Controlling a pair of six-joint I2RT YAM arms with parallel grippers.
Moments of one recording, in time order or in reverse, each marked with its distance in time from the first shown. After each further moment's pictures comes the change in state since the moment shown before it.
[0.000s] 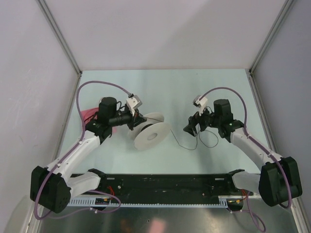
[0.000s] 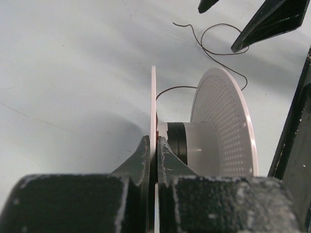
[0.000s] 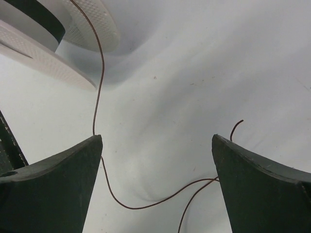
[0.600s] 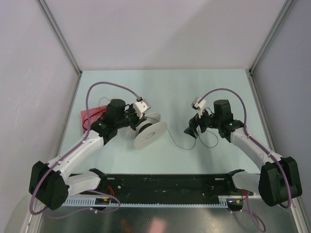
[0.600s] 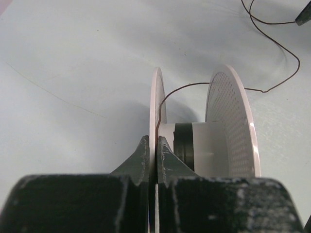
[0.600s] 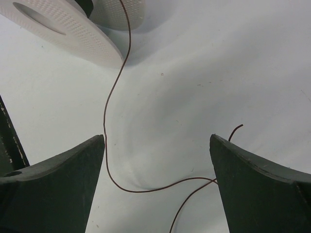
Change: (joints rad) left arm -0.129 0.011 0.005 -0.043 -0.304 0.163; right arm -0.019 -0.005 0.000 -0.026 -0.079 -0.111
